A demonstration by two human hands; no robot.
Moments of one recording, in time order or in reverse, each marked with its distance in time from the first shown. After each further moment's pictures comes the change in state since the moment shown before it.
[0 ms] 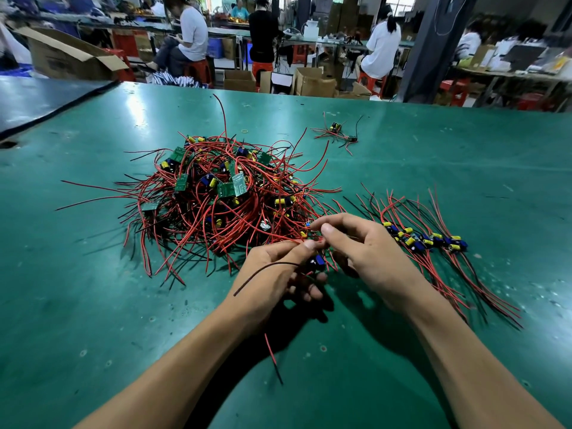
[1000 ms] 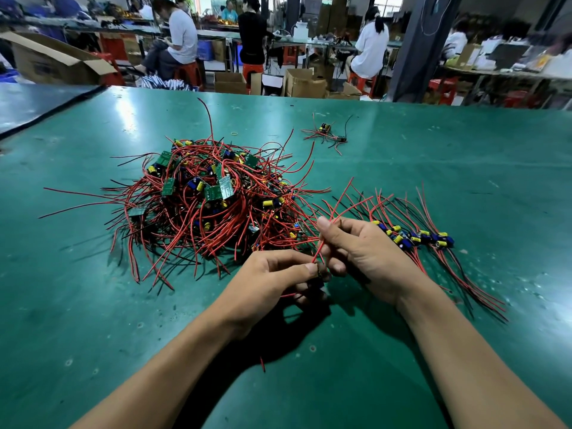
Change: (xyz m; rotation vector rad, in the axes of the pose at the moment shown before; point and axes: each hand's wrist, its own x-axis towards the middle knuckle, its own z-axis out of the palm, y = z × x) left_hand -0.006 0.004 0.000 0.086 -0.143 -0.017; right_hand 0.001 -0.002 -0.009 0.415 -0.087 0.189
